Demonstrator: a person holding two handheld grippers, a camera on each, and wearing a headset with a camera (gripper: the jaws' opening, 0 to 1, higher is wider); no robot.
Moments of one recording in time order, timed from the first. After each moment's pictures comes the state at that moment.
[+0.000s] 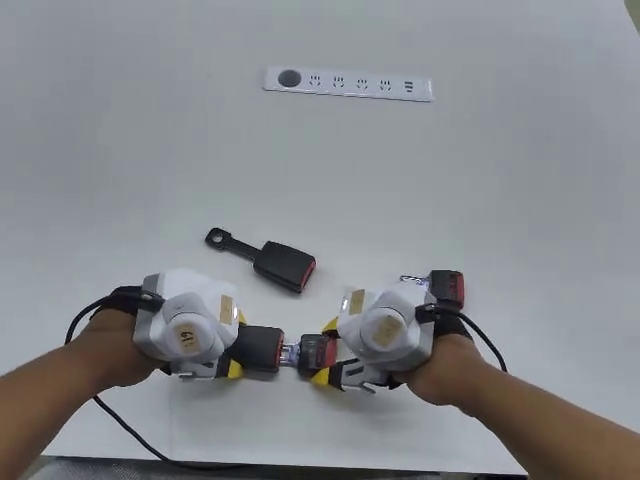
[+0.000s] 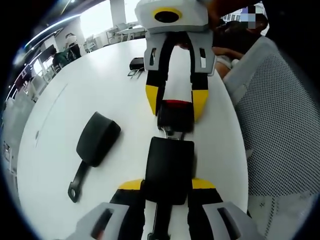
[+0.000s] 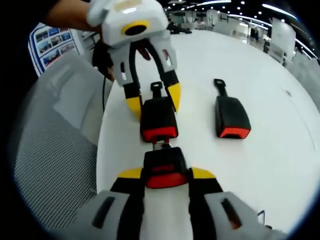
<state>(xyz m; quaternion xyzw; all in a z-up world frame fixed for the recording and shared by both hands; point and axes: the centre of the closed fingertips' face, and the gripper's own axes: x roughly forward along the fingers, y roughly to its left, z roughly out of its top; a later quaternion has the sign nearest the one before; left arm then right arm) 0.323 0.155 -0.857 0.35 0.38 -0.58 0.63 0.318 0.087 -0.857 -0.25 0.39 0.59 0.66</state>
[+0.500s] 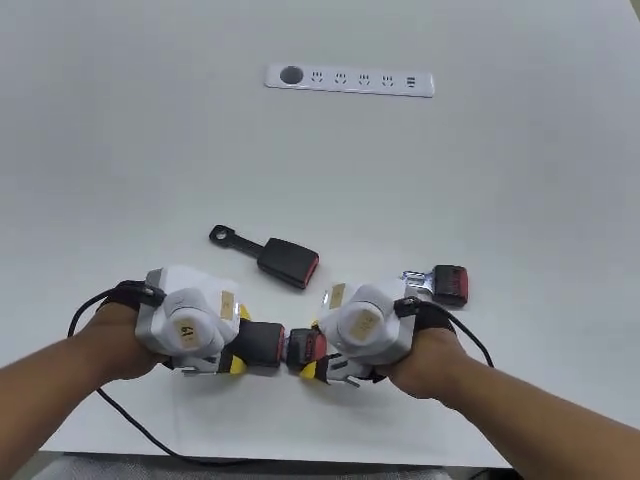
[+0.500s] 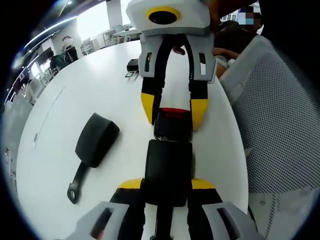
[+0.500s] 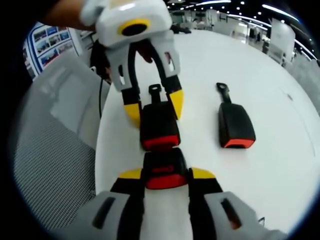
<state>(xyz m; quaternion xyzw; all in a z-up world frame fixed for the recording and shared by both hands) 0.323 0.156 -0.858 0.34 0.37 -0.59 0.63 0.317 0.099 -0.863 -0.26 0.39 0.59 0.66</state>
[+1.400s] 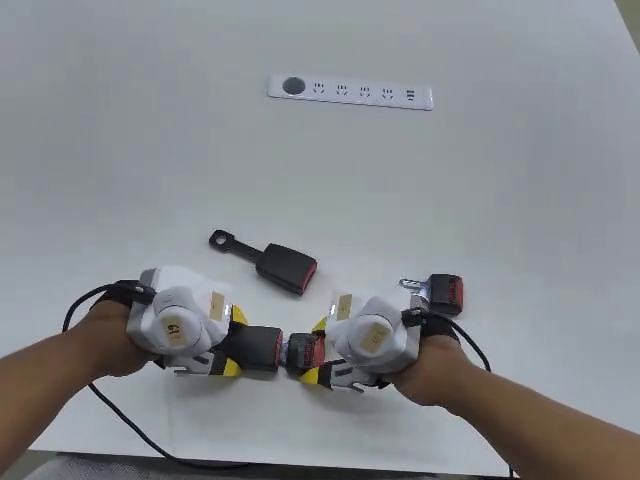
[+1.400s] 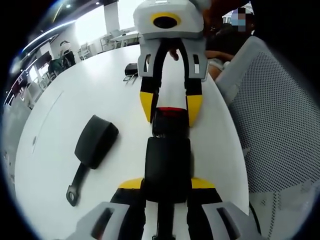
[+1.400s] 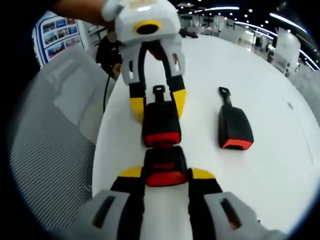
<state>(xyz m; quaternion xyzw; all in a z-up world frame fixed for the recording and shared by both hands) 0.321 0.157 -0.857 0.33 0.35 -0.61 0.63 0.317 0.089 -0.857 -0.27 0.35 0.61 0.66</state>
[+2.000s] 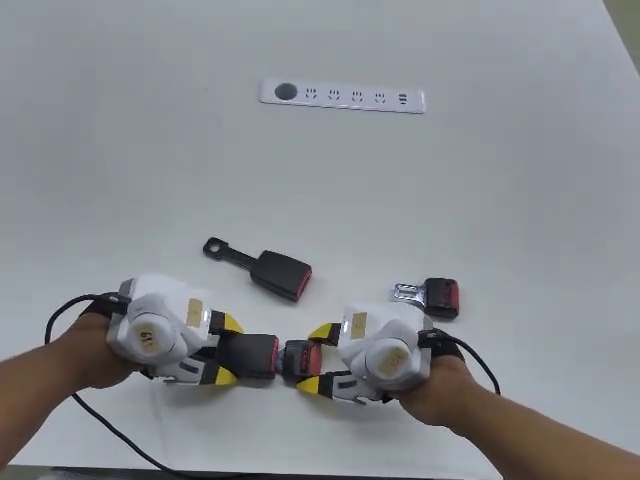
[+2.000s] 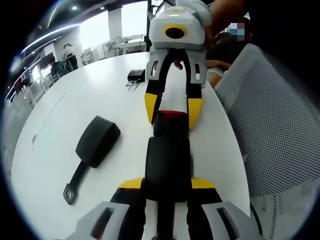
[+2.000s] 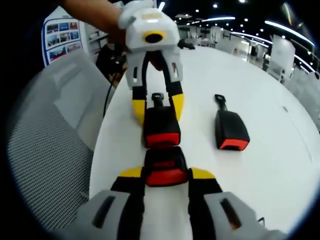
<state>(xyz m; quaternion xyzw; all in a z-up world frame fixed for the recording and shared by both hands) 0.322 0.158 -0.855 0.29 0.33 -0.62 0.64 0.317 0.090 -0.855 -0.24 0.31 0.61 0.69</state>
